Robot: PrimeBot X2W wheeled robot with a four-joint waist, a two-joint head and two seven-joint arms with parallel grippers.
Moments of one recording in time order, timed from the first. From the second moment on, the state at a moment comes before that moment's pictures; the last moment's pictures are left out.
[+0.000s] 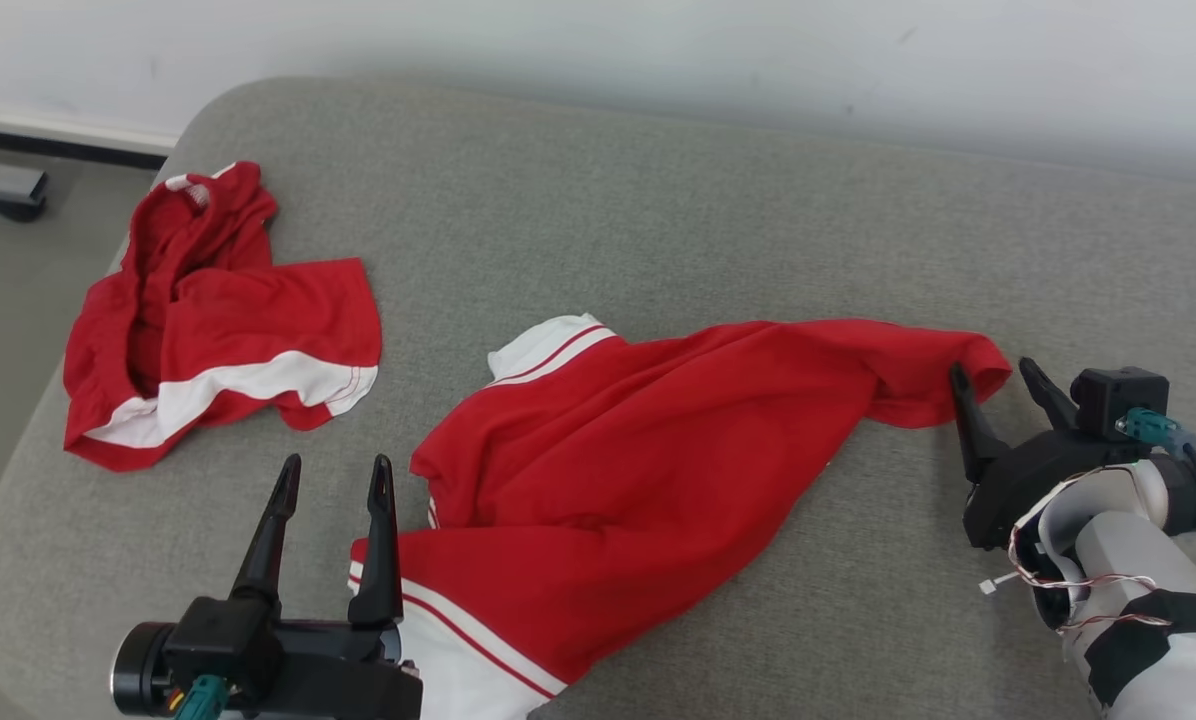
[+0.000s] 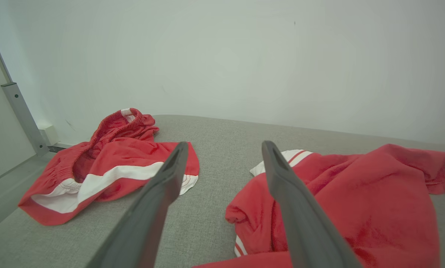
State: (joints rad) left arm -0.11 0.06 -0.11 0.09 -0.19 -0.05 -0.26; right arm -0.64 -0.28 0.25 0.91 0.39 0.13 -0.21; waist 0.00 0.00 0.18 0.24
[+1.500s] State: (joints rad) left arm -0.05 0.05 -0.08 0.10 -0.22 -0.03 -0.26; right arm -0.93 -0.46 0.52 0.83 0.58 0.13 -0.18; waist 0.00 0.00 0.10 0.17
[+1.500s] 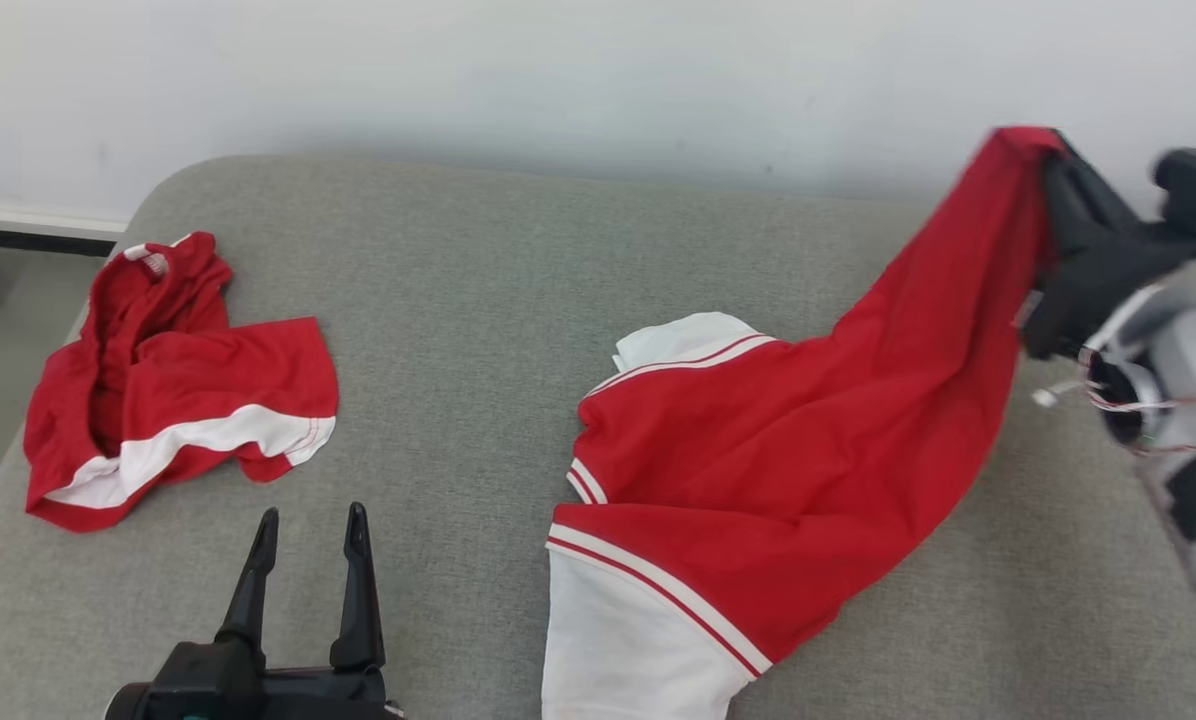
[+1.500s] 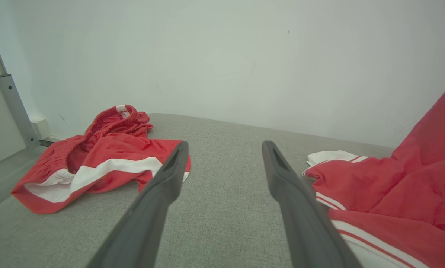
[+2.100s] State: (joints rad) left arm -0.10 0.05 -0.18 0.14 -0.26 -0.02 -0.26; right arm -0.99 -0.14 0.69 1.00 0.55 0.13 -0.22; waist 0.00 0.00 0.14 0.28
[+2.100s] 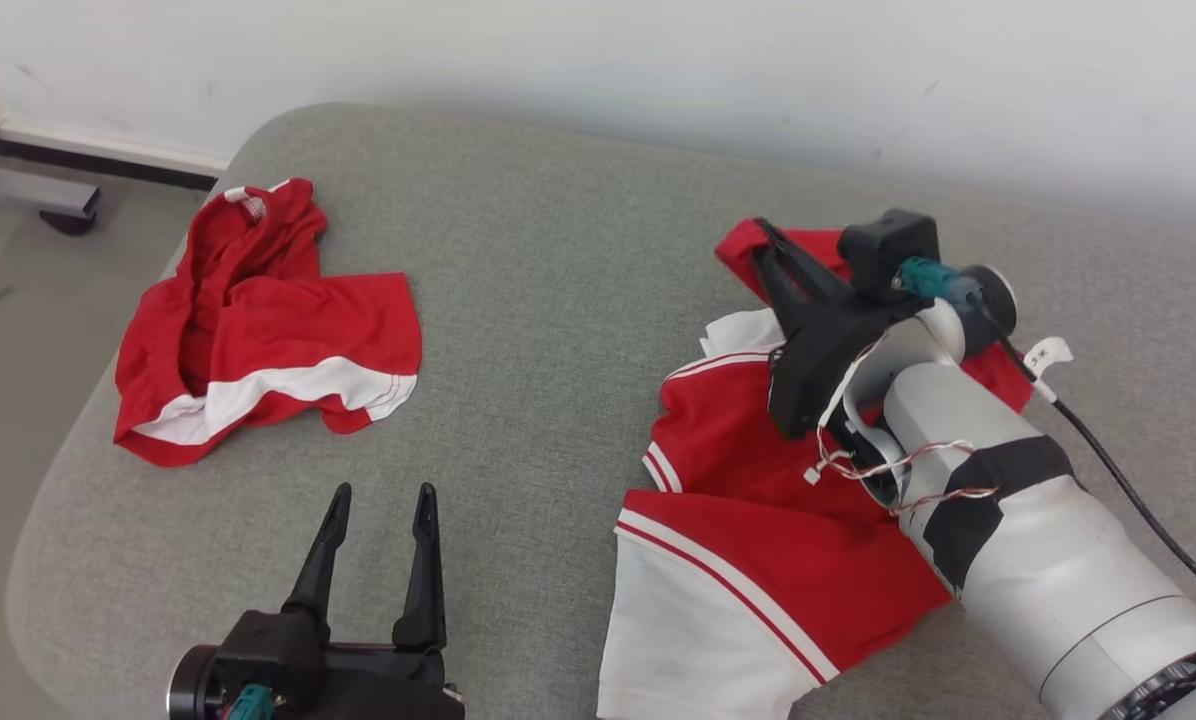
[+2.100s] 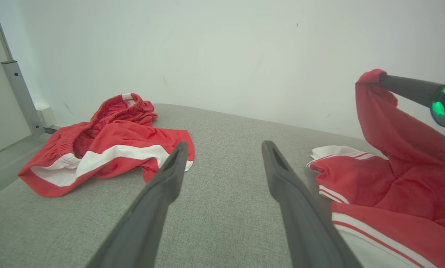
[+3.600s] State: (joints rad) left arm -0.07 0.05 -0.12 0.08 -0.19 -0.03 -0.26; right arm -0.56 -0.38 0.33 0.77 0.51 0.13 -0.23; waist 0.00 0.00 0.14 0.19
